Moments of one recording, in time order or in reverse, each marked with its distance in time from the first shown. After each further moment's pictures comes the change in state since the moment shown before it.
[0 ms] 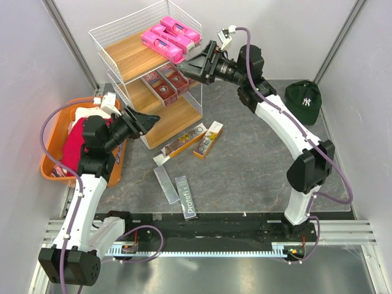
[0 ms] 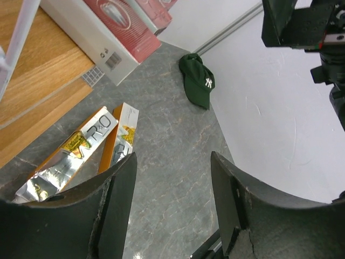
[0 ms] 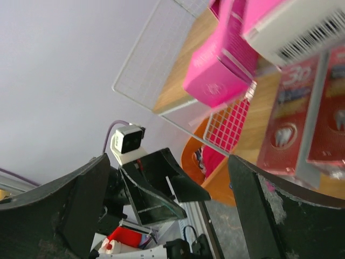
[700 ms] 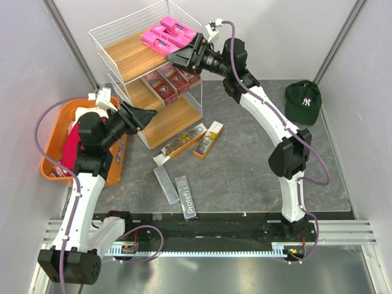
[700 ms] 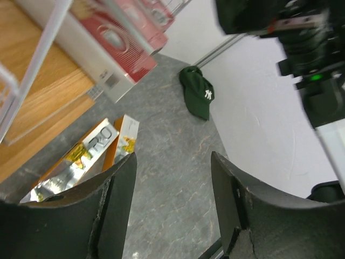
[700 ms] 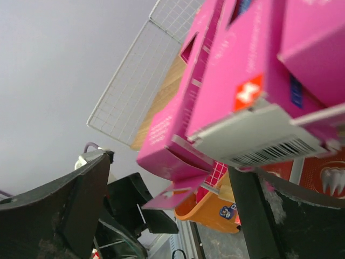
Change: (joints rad) left arm 0.010 0.004 0.053 -0.023 -0.026 -0.003; right arm 0.026 0.238 0.293 -0.034 0.040 -0.006
